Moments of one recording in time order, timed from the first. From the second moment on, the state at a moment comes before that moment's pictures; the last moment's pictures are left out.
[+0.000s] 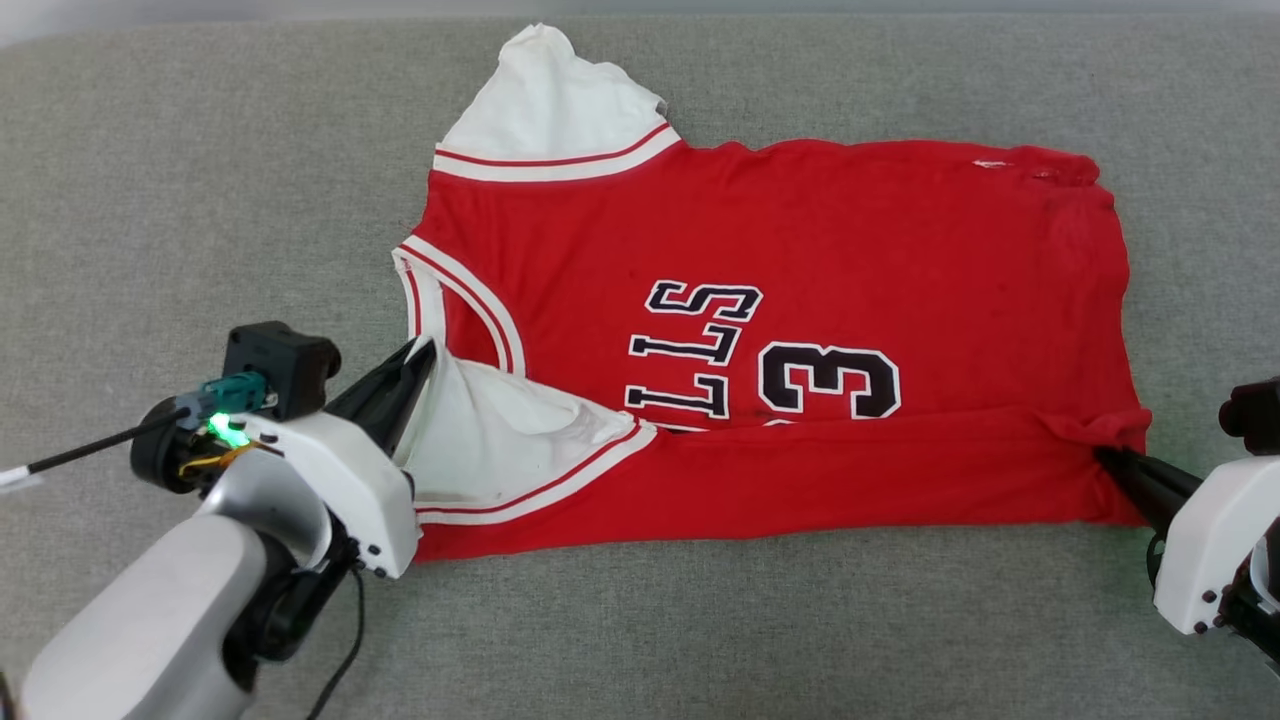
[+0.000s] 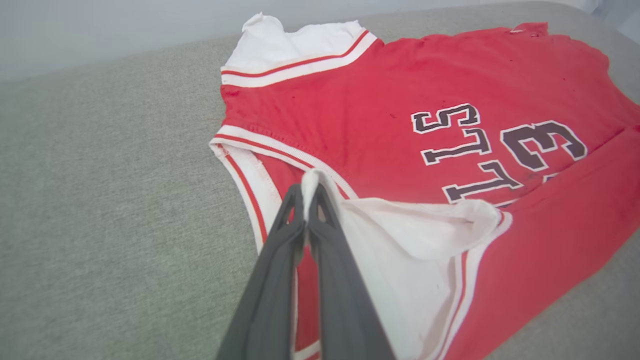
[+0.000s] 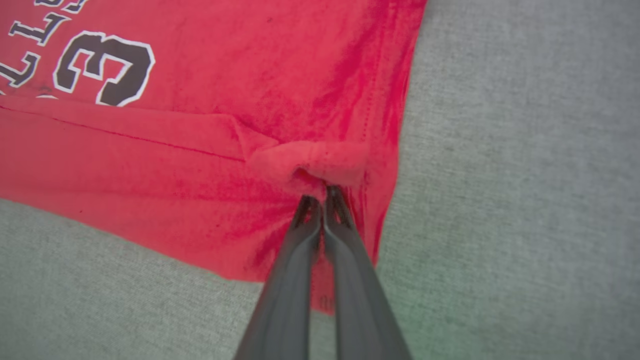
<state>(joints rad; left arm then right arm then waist) -0.47 0.69 -0.66 0.01 -0.80 0.11 0.12 -0.20 -0.56 0.18 0.10 0.64 0.13 0.45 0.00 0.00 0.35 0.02</state>
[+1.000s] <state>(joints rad) -0.25 0.66 -0.69 -0.01 -0.85 0.32 0.17 -0.08 -0.42 0.03 0.03 0.51 0.13 0.60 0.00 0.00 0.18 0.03</state>
